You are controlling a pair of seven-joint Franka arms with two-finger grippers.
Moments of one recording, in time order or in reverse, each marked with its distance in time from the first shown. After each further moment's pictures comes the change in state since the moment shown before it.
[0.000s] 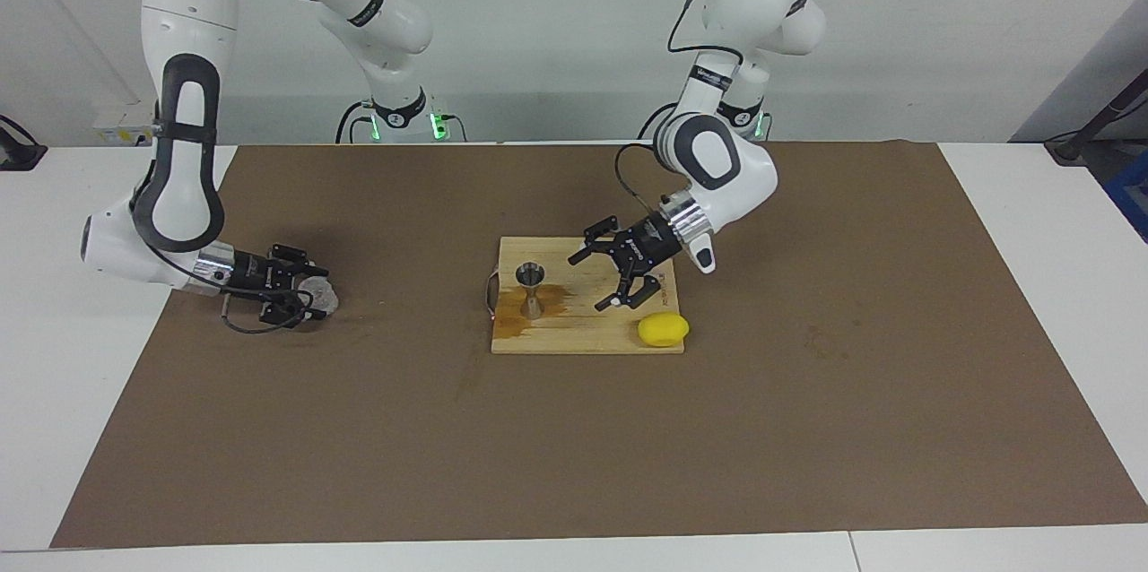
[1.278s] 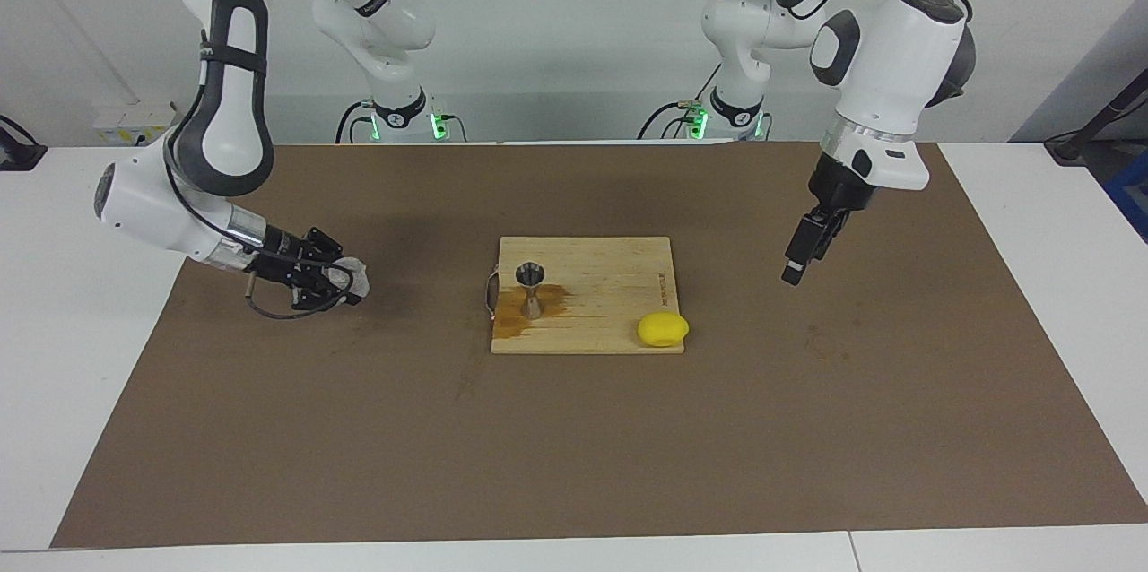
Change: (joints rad) left arm 0.163 -0.147 0.002 0.296 1.708 -0.339 0.265; right arm 0.230 -0.202 0.011 0.006 0.019 0.109 0.376
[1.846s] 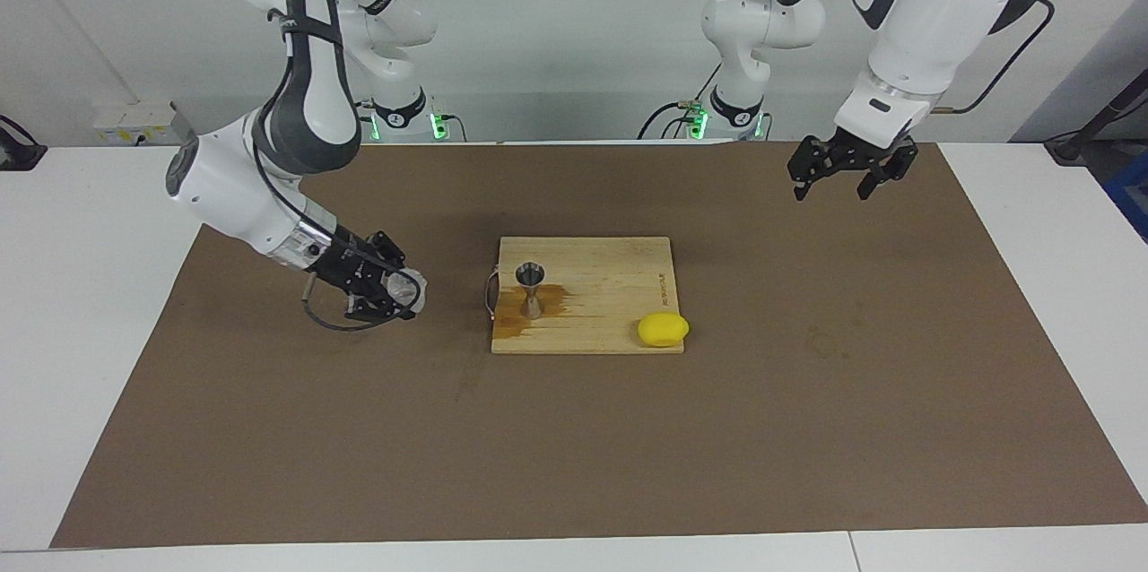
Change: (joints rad) left arm 0.058 -0.054 0.040 0.196 0.010 -0.542 0.556; right arm 0.246 -0.005 0.001 0.088 -0.054 0.173 0.394
